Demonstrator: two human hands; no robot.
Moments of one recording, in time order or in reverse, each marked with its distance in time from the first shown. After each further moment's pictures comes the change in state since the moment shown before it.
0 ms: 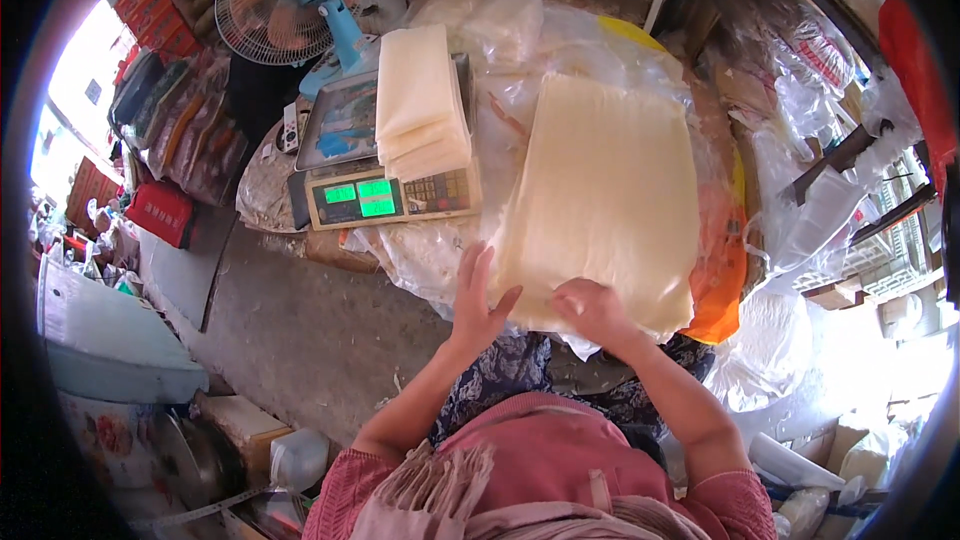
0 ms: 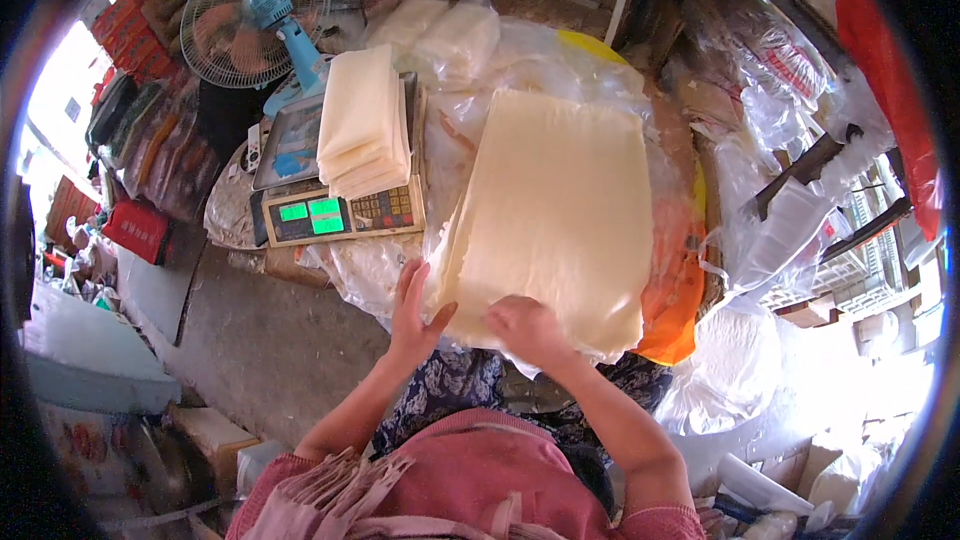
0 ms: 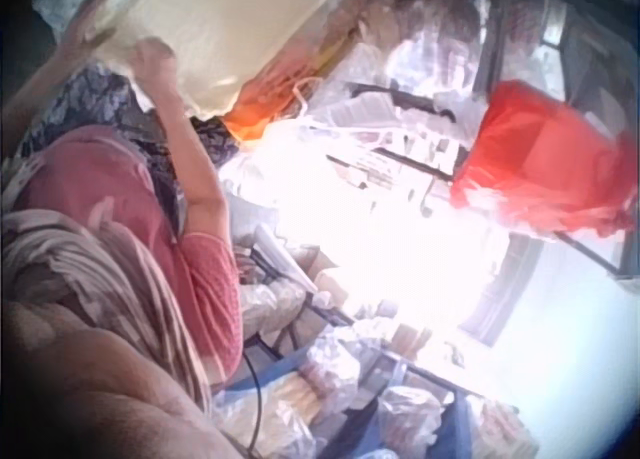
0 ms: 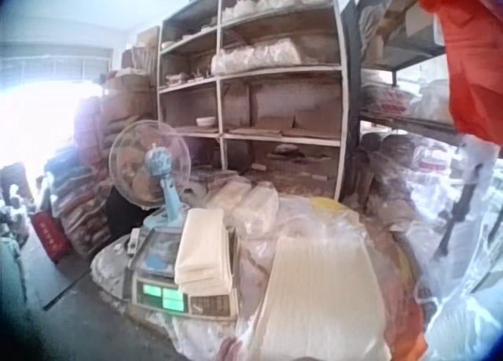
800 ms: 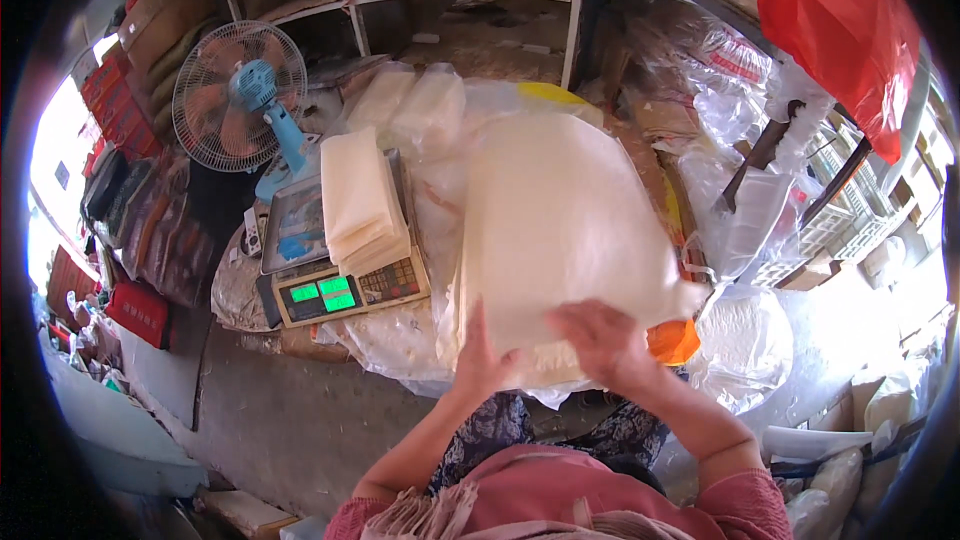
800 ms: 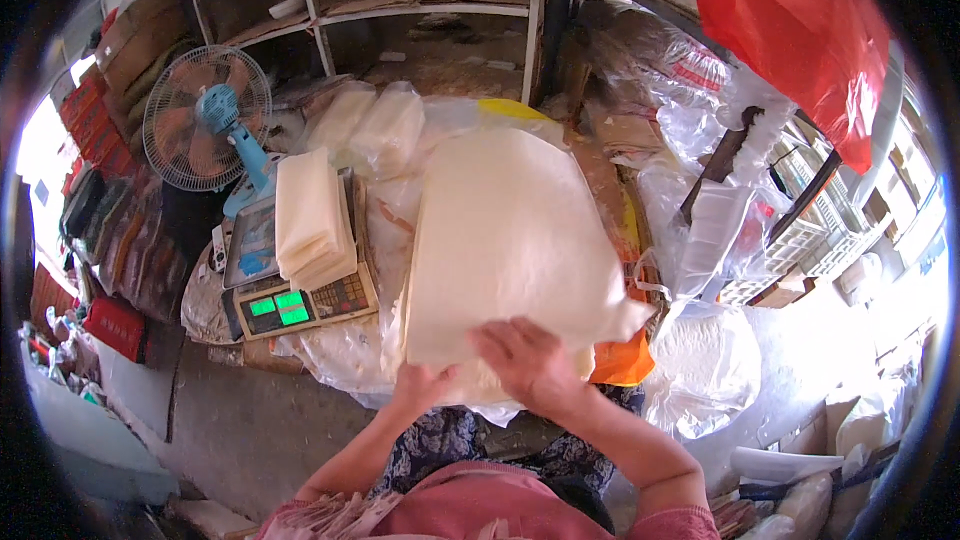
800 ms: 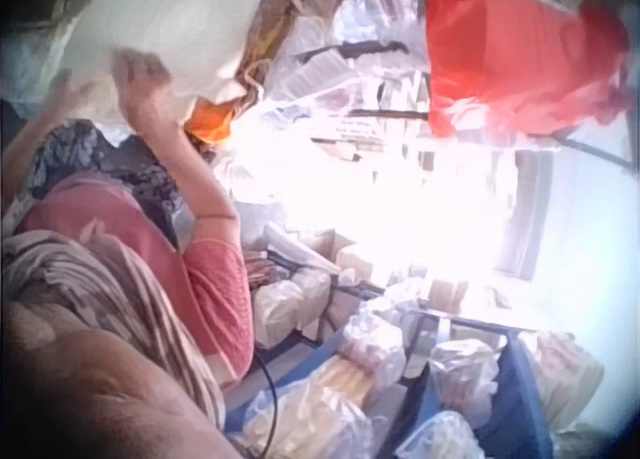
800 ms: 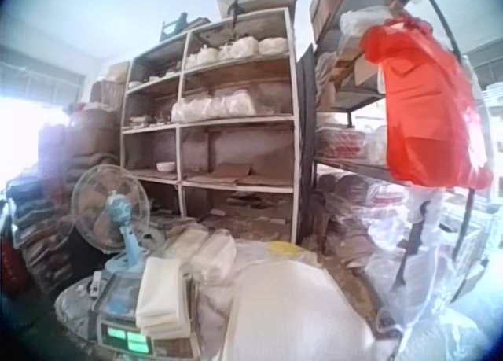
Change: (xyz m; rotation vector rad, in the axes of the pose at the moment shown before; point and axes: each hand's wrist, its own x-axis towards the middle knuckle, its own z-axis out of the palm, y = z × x) left_hand 0.008 -0.006 0.057 -0.005 -0.493 -0.005; right_hand -0.021 -0.064 -0.118 -0.518 0.392 -0.346
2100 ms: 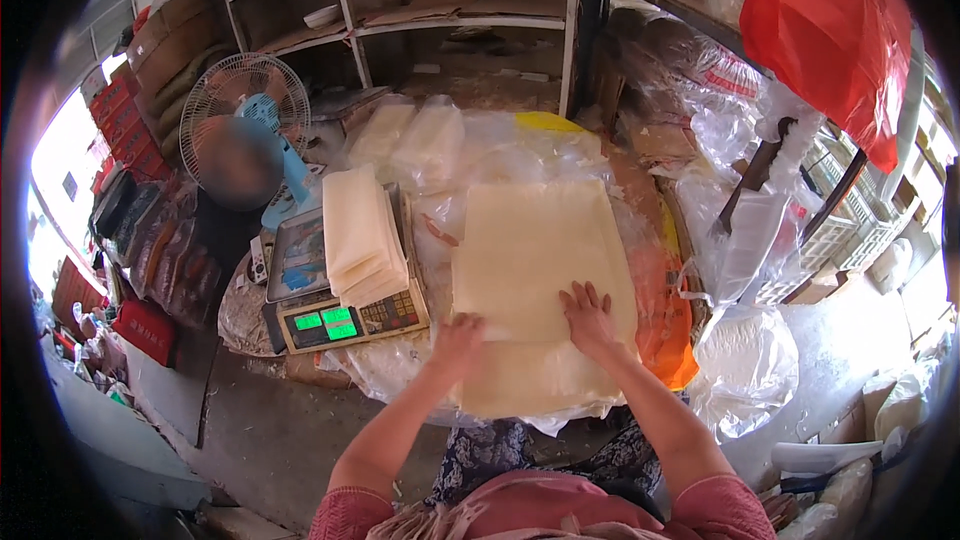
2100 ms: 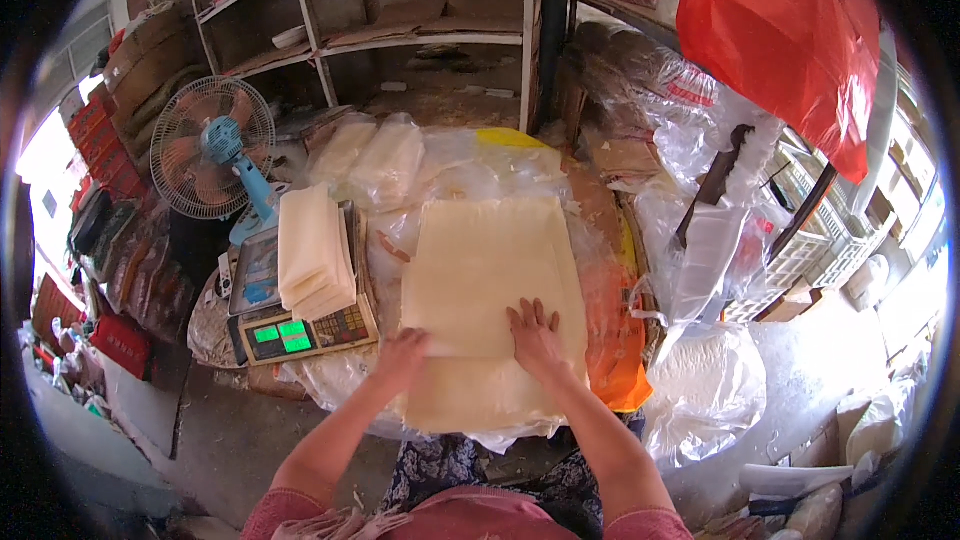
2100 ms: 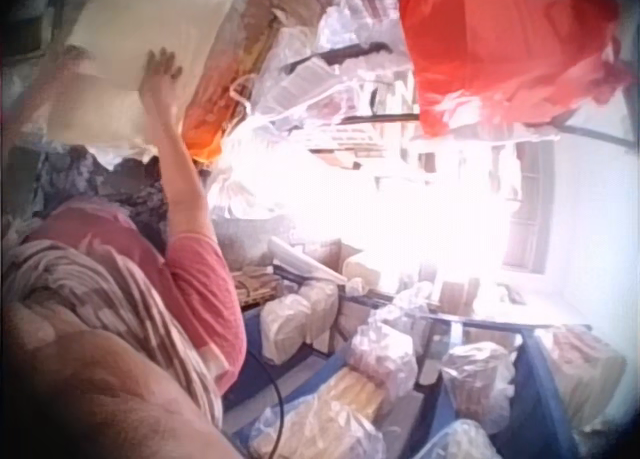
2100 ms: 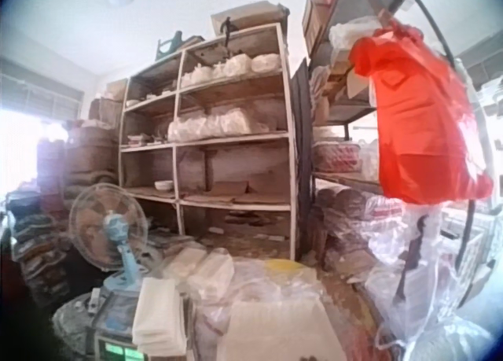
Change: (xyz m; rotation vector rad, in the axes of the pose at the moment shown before) left_hand 0.078 -0.029 -0.042 0.813 -0.204 0.149; right_hand -0.052 0.114 0.151 -0.148 -0.377 0.557
